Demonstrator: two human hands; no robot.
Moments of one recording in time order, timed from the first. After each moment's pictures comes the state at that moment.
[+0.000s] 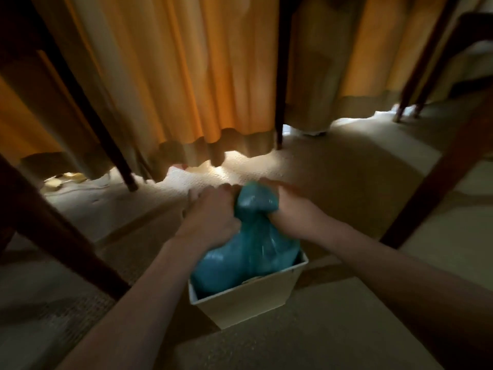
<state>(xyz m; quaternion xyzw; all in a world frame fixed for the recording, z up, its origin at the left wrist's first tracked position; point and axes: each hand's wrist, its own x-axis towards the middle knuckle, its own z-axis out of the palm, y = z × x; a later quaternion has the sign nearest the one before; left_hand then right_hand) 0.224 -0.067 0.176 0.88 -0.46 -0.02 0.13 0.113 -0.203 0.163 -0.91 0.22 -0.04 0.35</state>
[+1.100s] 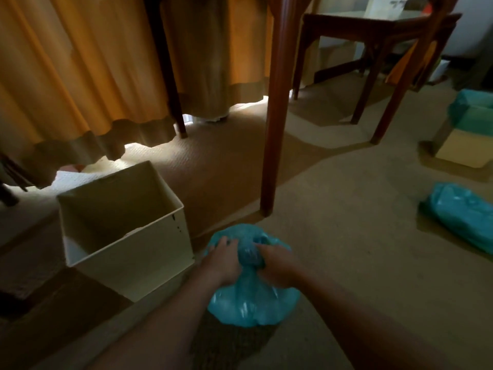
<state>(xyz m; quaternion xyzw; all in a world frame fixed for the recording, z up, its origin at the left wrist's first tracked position) -0.005 -0.113 0.021 0.82 -0.51 -0.26 0.01 -0.145 -0.174 0.036 -0.86 0.40 0.08 0.31</state>
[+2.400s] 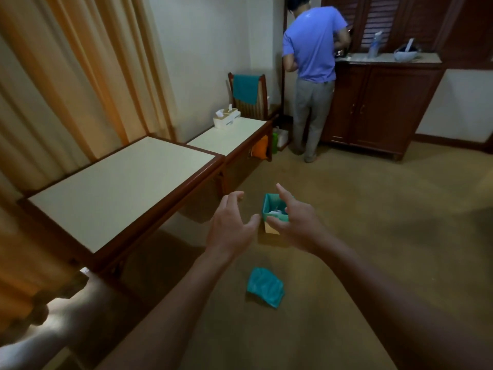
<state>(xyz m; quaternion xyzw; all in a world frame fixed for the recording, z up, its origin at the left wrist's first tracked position) -0.562 -0.307 0.880 0.65 -0.65 -0.15 0.35 -0.733 -0.323 0.894 -0.73 0.56 -0.26 0.29</state>
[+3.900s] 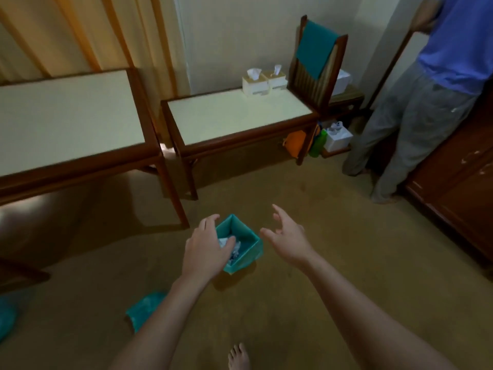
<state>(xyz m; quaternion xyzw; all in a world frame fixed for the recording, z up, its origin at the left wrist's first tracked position) -0.894 -0.945 0.706 0.88 -0.35 -0.18 0.28 -1.039 -1.085 0.728 -0.75 0.43 -0.07 0.49</state>
